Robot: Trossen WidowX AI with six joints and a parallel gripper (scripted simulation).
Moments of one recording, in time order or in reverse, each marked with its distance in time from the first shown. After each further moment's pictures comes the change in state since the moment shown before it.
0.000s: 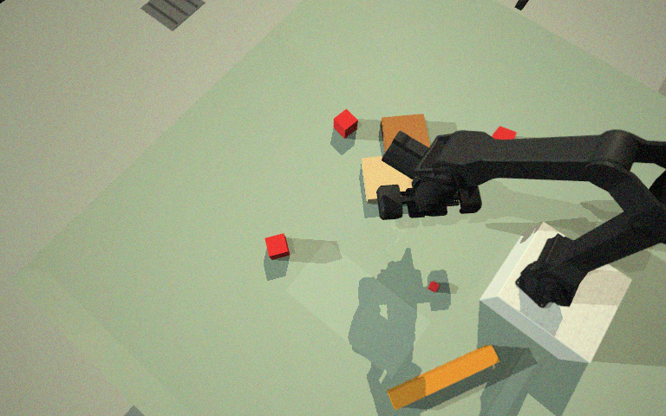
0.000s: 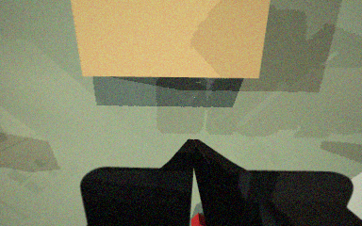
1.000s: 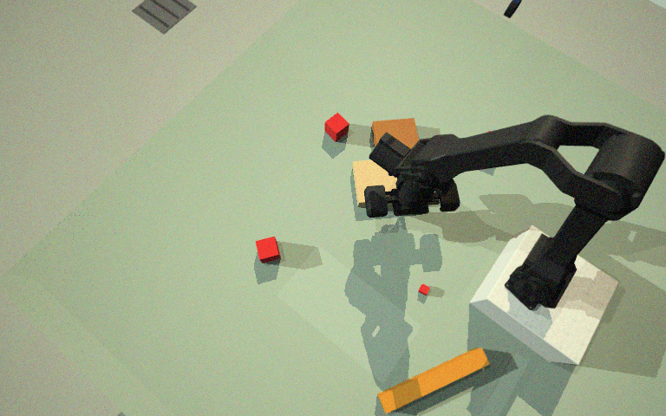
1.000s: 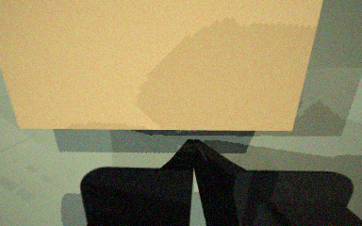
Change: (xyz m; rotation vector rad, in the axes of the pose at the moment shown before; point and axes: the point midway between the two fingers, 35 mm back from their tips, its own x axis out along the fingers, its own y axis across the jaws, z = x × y) arm 0.054 -0.004 0.027 0.001 0.009 -0.013
